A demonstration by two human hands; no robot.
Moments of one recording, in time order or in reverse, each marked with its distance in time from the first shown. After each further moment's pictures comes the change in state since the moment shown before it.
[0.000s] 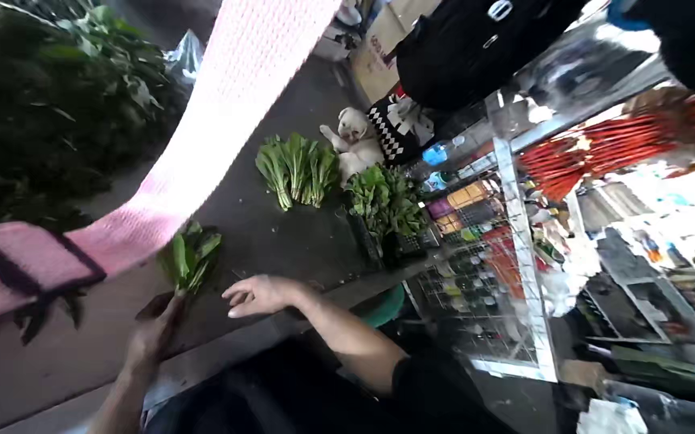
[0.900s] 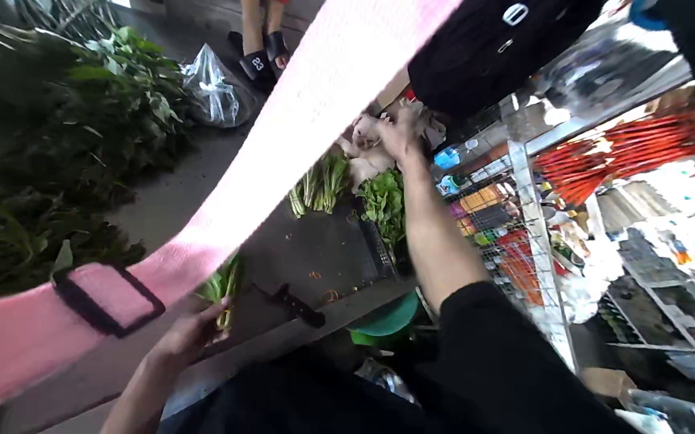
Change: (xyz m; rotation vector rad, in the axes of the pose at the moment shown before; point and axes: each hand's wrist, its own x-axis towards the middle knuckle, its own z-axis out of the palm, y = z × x) left_hand 0.001 0.047 0.000 -0.322 -0.533 -0.326; right_hand -0.126 -0.038 -0.274 -0.198 1.176 0.277
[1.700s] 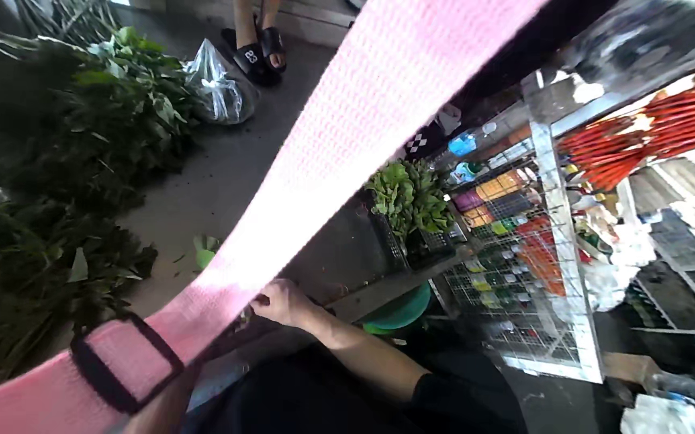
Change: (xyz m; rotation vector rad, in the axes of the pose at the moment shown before) left_hand -0.011 0.025 0.035 0.107 -0.004 0.090; right_hand -0.229 -0.010 0.259 0.297 -0.496 -0.490
